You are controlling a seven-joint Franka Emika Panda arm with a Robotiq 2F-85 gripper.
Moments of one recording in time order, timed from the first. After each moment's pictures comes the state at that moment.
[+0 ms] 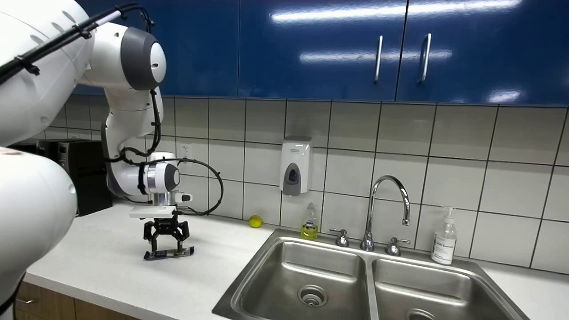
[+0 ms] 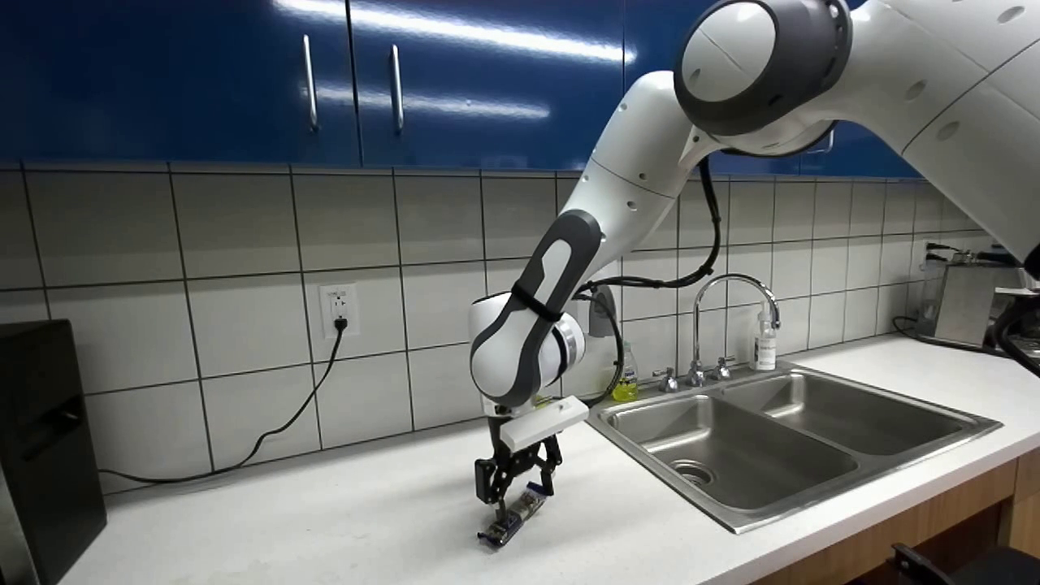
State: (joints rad) arm 0.34 0.70 0.08 -1.90 -0.18 2.48 0.26
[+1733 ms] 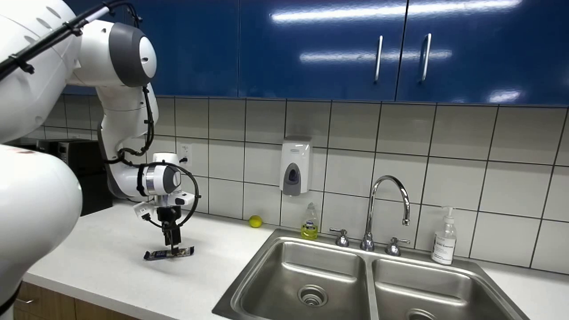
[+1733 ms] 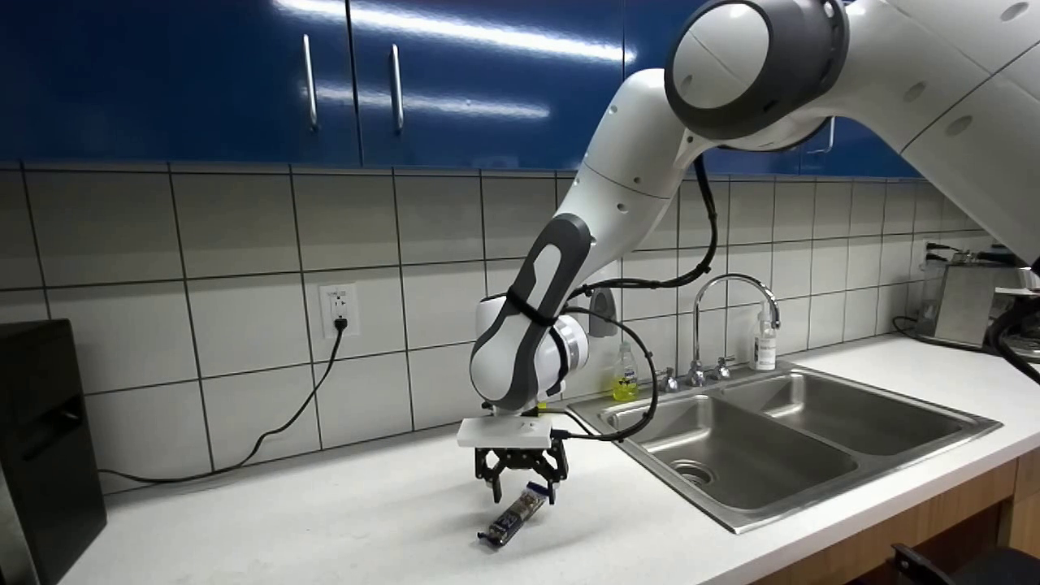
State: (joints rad) arm 0.44 0.70 -0.05 -1.91 -0.06 2.56 1.01
